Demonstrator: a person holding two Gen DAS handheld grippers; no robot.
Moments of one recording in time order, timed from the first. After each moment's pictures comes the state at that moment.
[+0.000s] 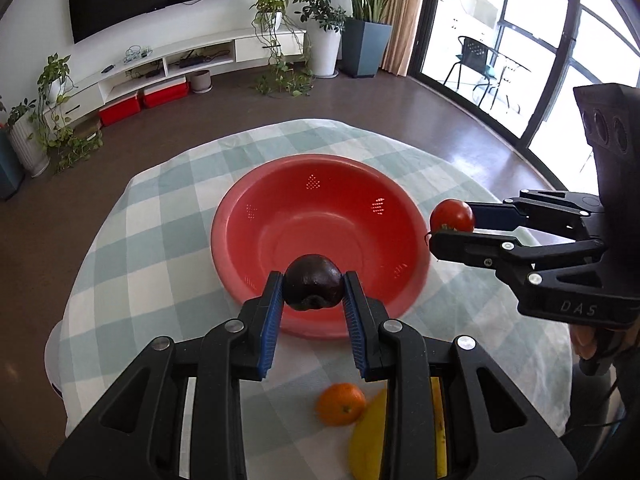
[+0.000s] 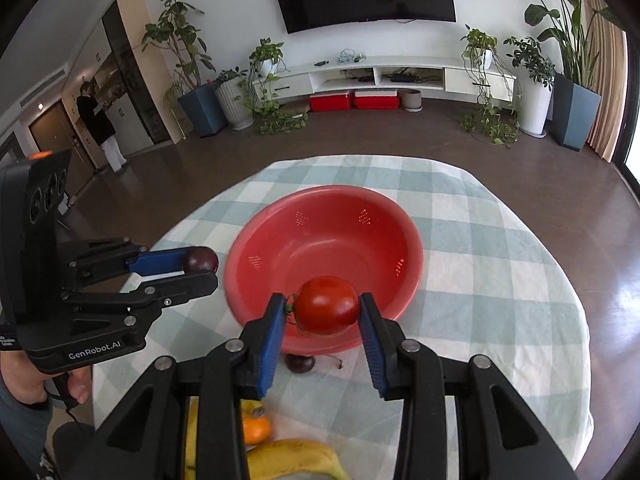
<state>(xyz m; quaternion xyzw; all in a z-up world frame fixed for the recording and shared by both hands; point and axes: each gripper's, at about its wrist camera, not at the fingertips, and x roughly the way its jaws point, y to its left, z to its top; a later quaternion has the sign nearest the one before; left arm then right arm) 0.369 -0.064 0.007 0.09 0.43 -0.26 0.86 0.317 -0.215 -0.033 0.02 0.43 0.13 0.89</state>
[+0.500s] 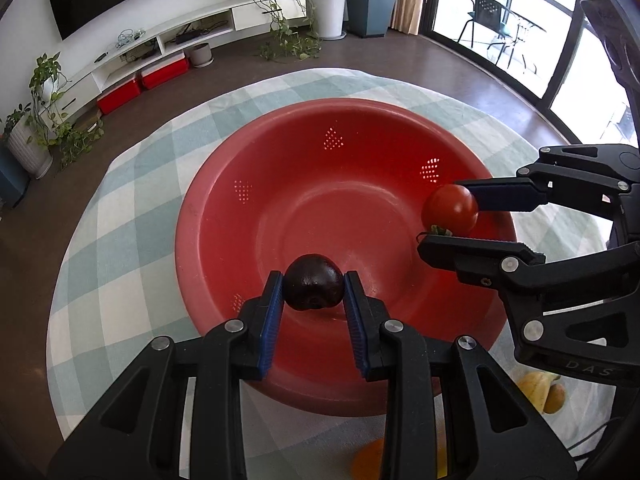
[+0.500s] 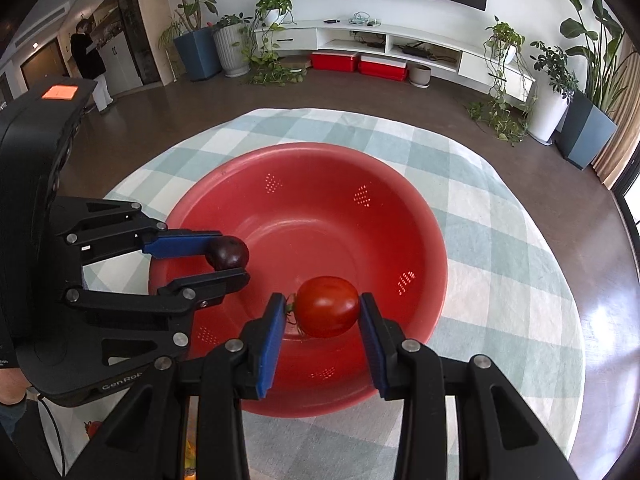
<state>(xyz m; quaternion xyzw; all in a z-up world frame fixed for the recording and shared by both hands) 0.421 -0.093 -0.072 0.14 0.47 -0.24 0.84 0.361 -0.193 -0.079 -0.06 0.48 0.12 0.87</state>
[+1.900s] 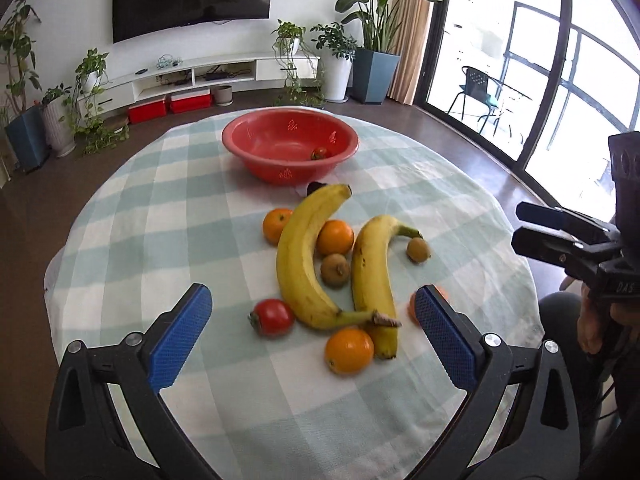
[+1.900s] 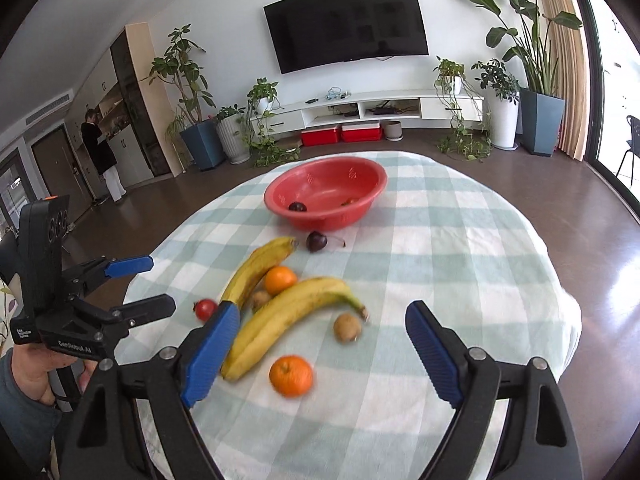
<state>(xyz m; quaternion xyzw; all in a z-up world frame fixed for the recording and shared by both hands) 0.123 -0.007 -0.033 0.04 0.38 -0.23 0.89 0.072 -0.222 -0.043 0.07 0.35 0.10 0.93</state>
